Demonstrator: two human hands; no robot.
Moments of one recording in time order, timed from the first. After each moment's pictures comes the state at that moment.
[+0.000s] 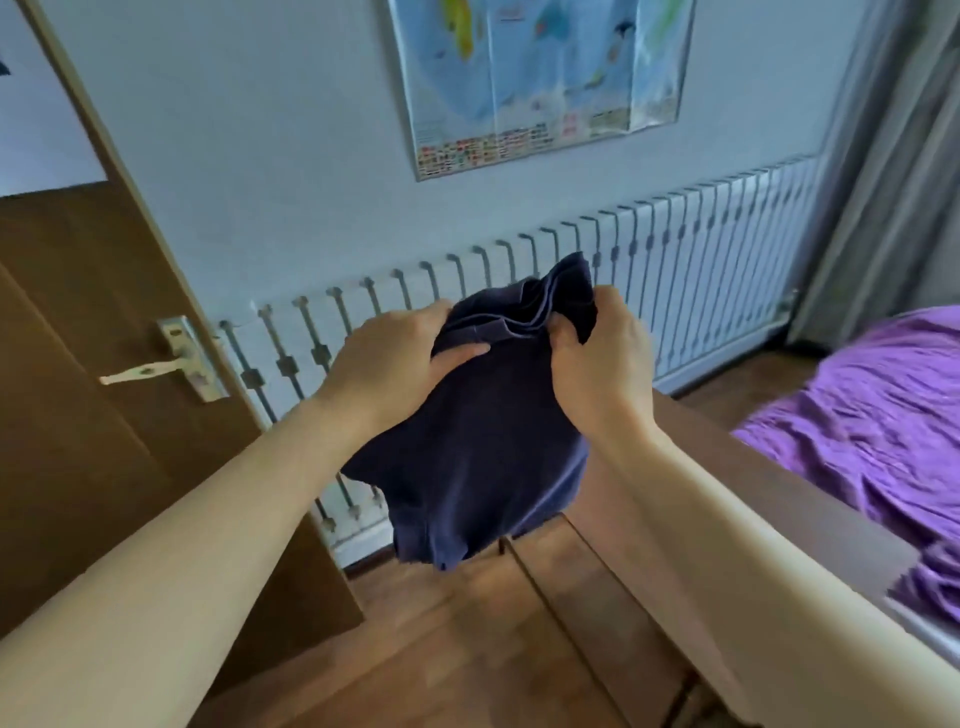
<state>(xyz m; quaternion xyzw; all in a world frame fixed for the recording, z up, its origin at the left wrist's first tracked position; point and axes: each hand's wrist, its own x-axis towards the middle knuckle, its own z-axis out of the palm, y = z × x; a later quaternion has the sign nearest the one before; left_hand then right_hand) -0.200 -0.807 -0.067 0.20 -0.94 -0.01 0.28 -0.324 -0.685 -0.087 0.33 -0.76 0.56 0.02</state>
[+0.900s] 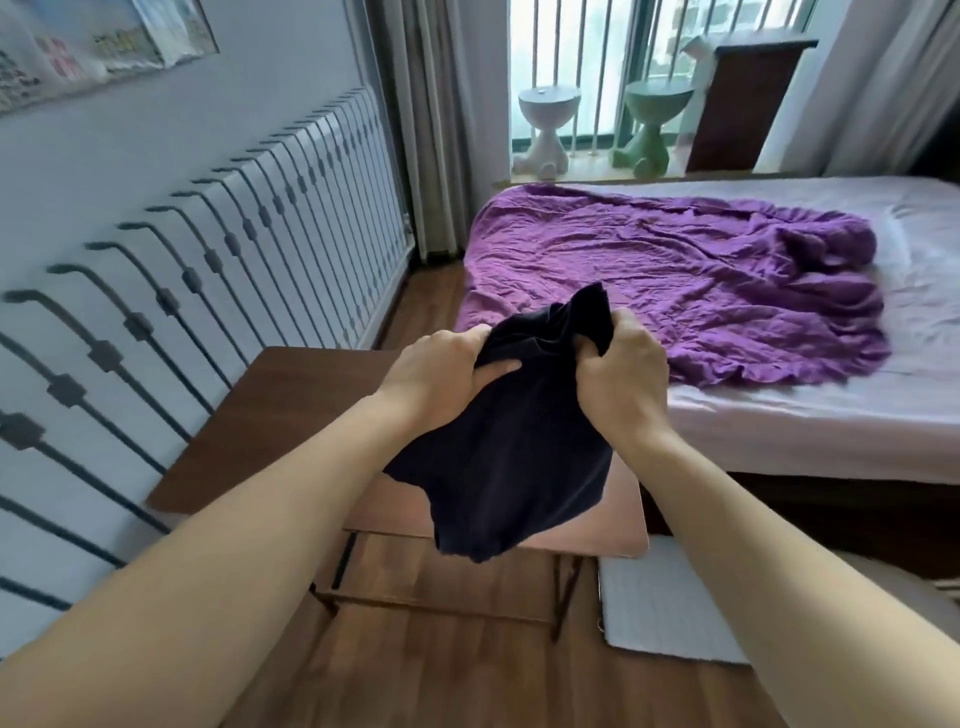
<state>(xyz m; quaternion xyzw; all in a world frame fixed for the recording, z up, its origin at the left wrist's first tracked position) -0.448 -0.817 -0.187 -0.24 -0.95 -0.16 0.09 -0.410 -0.645 -0.190 -0.13 -0.87 0.41 0.22</state>
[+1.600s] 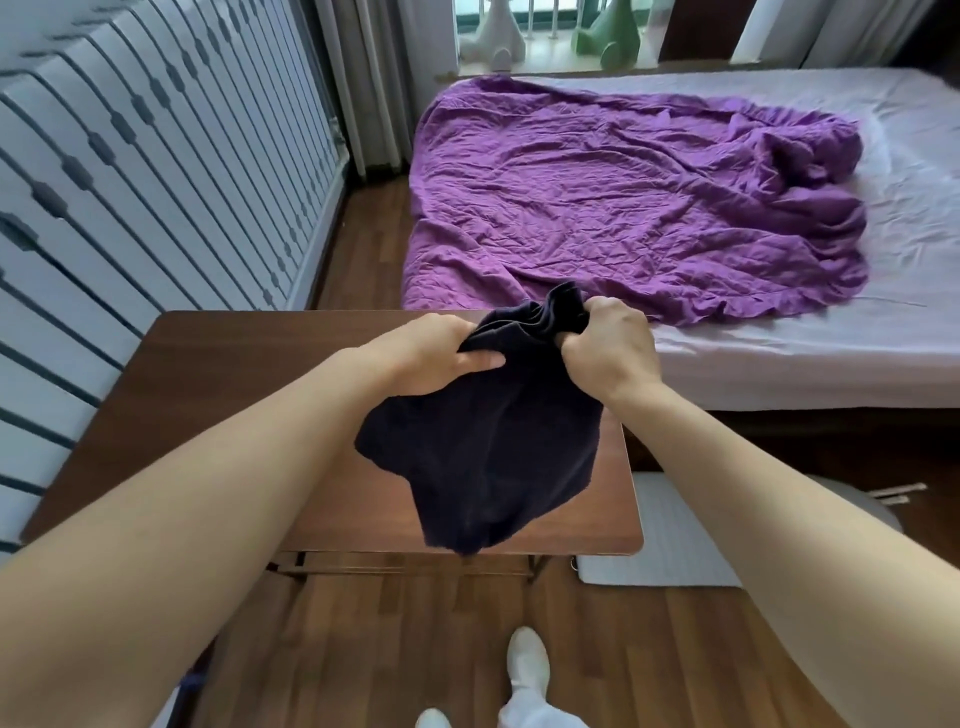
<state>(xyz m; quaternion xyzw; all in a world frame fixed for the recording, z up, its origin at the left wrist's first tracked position) -0.570 -0.794 -0.250 -0.26 -0.92 -0.19 -0.22 -0.518 -0.612 -0.263 -0.20 -0.93 0.31 0.04</state>
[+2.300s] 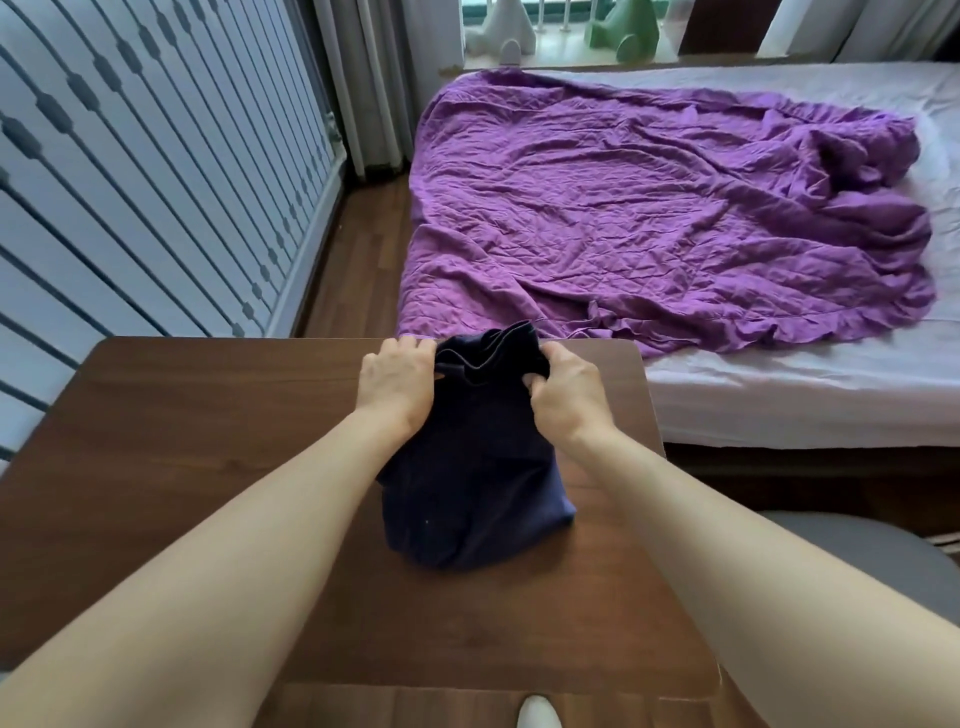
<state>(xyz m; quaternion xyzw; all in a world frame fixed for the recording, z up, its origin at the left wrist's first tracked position) -0.681 -0.794 -0.383 -0.13 -0.99 -0.04 -0.01 -0.626 -0.633 -0.376 -0.18 -0.89 0.42 -0.01</state>
